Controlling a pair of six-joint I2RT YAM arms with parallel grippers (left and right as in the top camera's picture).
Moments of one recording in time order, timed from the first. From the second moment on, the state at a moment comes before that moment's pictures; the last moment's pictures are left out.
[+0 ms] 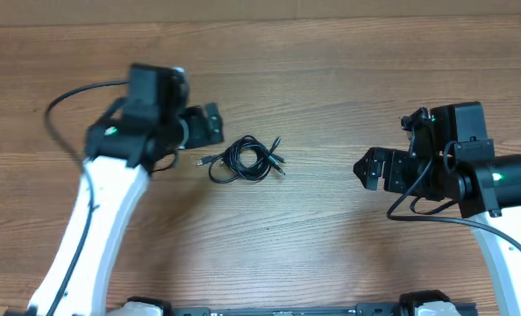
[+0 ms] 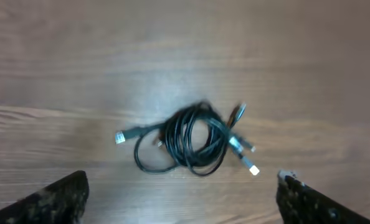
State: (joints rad) left arm -0.22 1.43 1.36 -0.93 0.12 -0.38; right arm 0.11 1.18 1.25 -1.24 -0.27 0.25
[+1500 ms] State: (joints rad) left arm -0.41 2.01 1.71 -1.15 0.48 -0.16; right arm 0.12 1.30 1.25 -1.06 -0.44 0.25
